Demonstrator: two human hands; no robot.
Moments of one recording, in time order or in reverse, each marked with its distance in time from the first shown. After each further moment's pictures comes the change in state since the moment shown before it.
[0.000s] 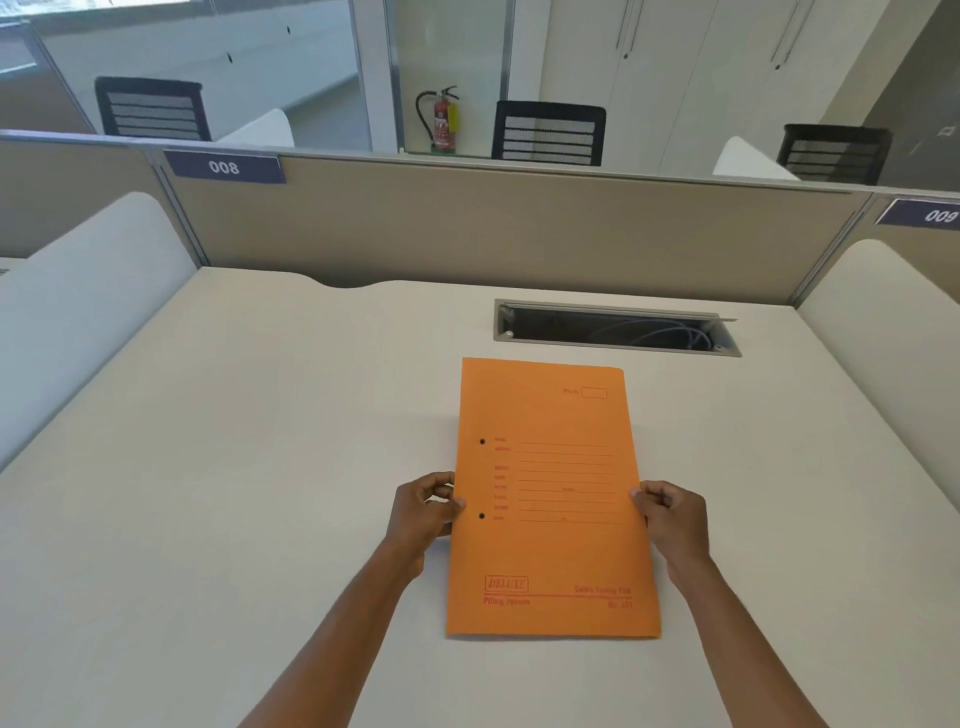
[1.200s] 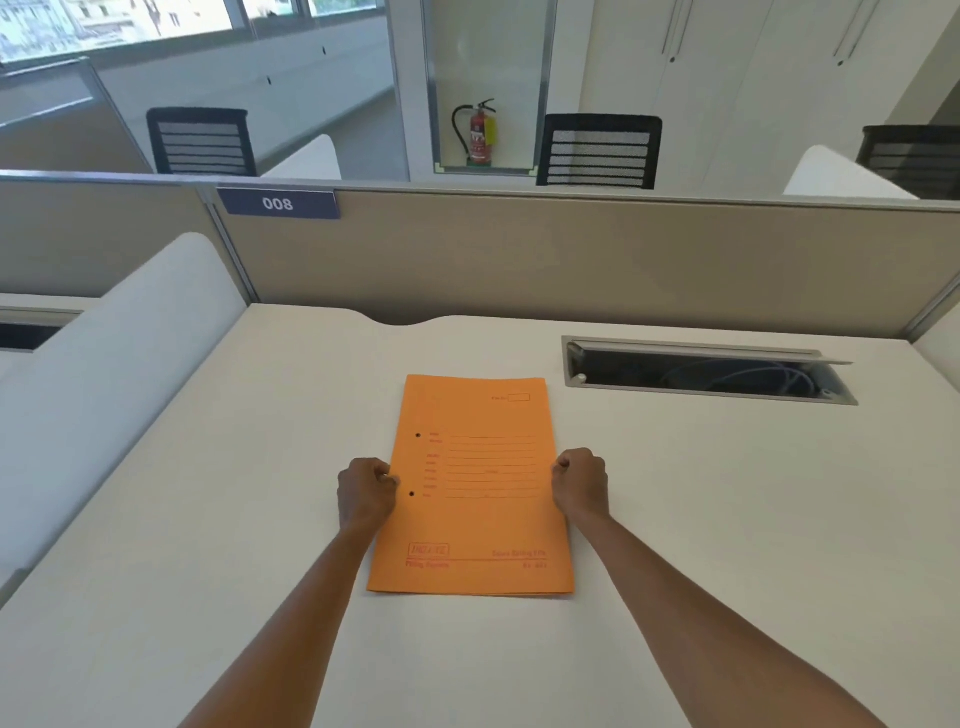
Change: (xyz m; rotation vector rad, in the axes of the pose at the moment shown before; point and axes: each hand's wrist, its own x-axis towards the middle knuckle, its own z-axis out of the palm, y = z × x) left_hand 0.147 0.053 -0.157 0.597 0.472 0.064; right_hand 0.045 -0.106 0.245 -0.508 -0.141 -0.163
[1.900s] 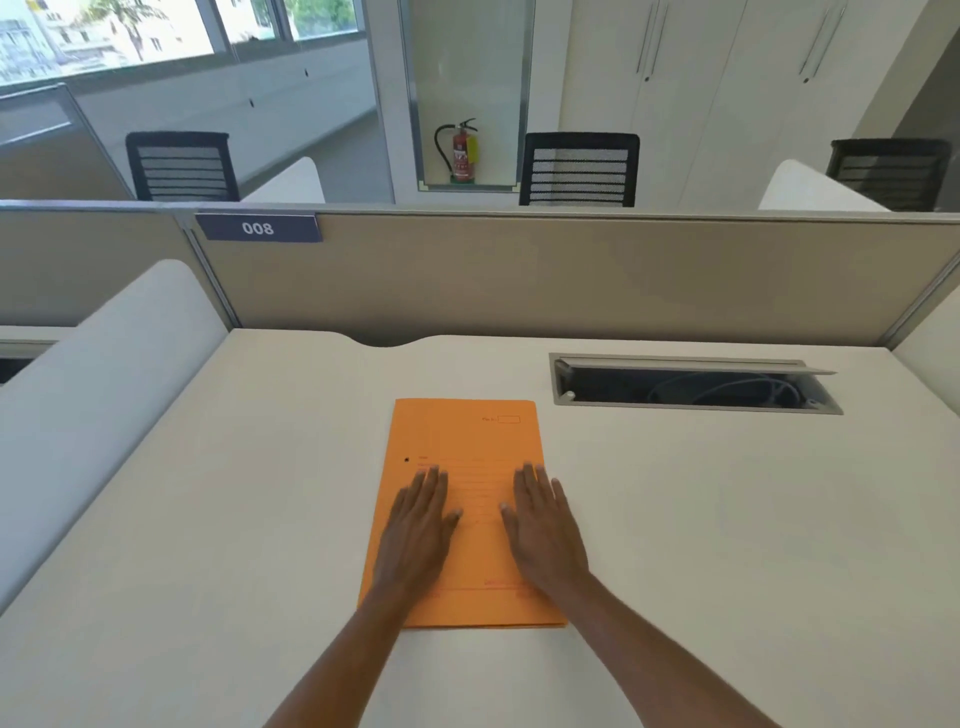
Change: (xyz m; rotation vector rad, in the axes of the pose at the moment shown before) left_hand -0.036 0.006 0.048 0.585 -0.138 0.679; right_hand -0.030 0.013 0.031 -0.523 -0.060 -0.519
